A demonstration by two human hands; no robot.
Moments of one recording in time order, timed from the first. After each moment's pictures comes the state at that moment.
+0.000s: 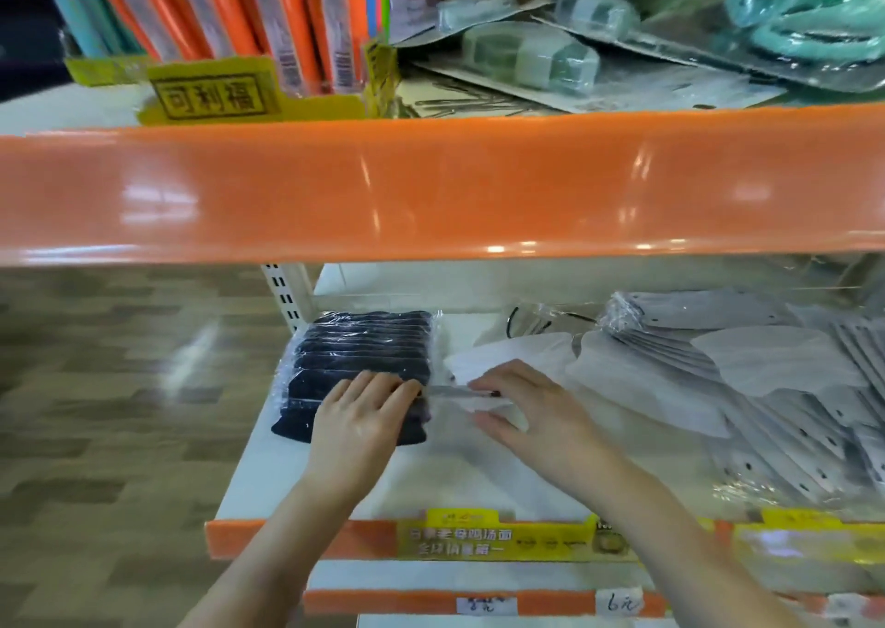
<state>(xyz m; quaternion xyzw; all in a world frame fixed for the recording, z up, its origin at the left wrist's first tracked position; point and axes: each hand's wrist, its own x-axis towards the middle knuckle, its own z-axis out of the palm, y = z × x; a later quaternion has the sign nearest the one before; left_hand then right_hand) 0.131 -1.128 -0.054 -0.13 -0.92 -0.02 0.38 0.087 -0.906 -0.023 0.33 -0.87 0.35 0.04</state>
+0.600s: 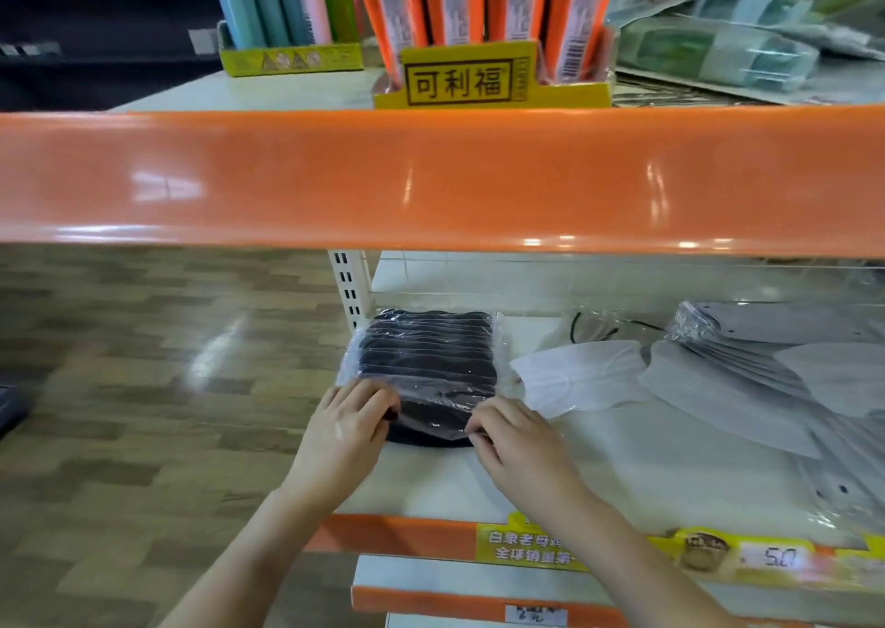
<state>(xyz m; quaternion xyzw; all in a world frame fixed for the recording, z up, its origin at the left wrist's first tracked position) 0.155 -1.228 -0.077 -0.10 -0.94 -0.13 0.29 0.107 -0.999 -0.078 0.36 -0.90 0.24 0.12</state>
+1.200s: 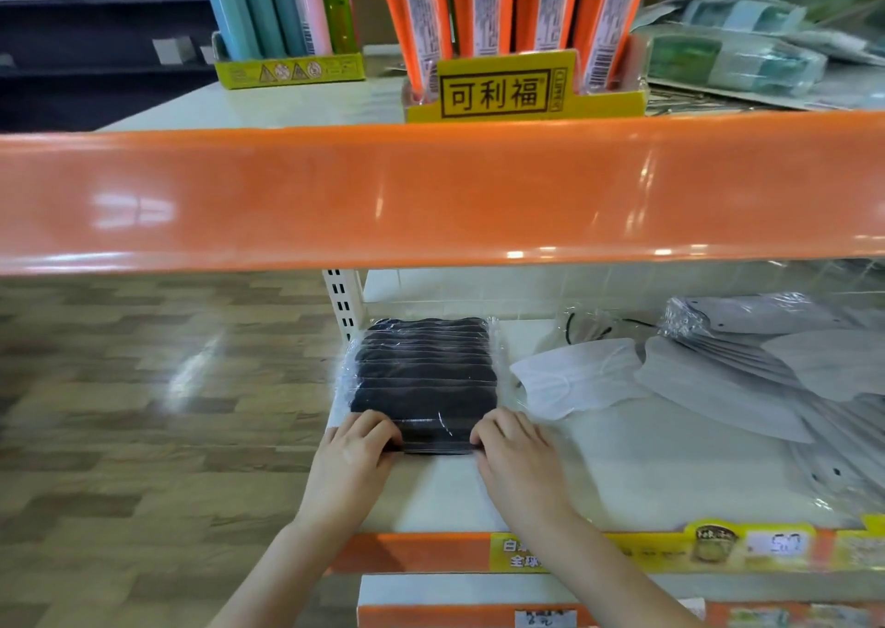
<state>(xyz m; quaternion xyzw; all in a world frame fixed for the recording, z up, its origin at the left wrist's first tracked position) 0.153 -1.235 -0.108 -0.05 -0.96 -0.17 0.20 0.110 -1.020 -0.113 0.25 -0.94 0.16 0.19</state>
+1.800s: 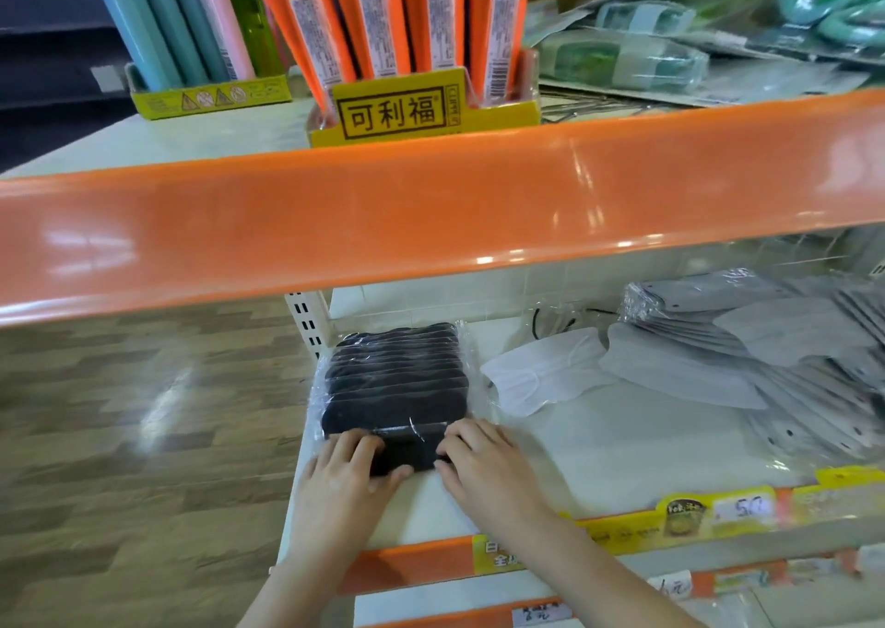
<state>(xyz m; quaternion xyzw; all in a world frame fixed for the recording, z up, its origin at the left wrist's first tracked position) 0.160 -1.210 -0.105 0.00 -0.97 -0.08 0.22 0.116 -1.024 -0.116 0.29 -0.91 0.18 0.25</state>
